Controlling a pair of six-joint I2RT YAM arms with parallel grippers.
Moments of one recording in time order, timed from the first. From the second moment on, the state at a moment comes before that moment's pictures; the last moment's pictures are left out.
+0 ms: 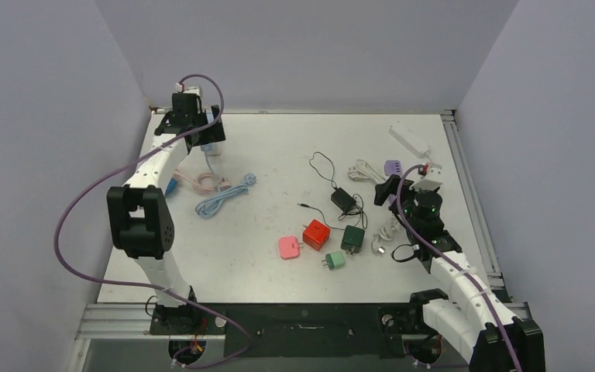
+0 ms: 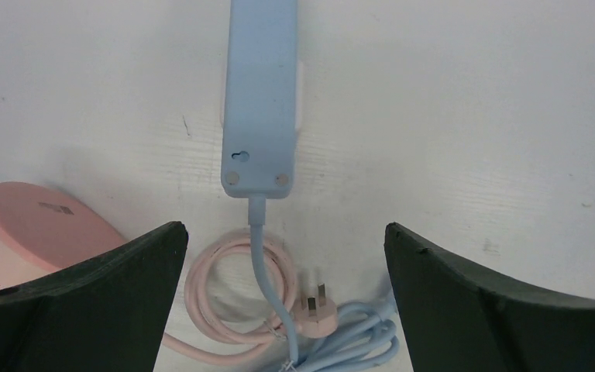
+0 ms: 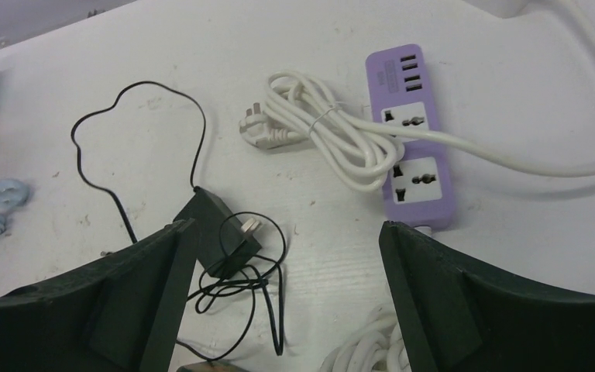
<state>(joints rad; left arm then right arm) -0.06 1.79 1.53 -0.42 -0.09 -0.22 0.17 0.89 0.44 0.14 0.09 0.37</state>
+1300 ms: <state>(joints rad) 0.05 1.75 1.29 -0.34 0.21 -0.35 0.34 0.92 0.32 0.38 0.05 0.34</state>
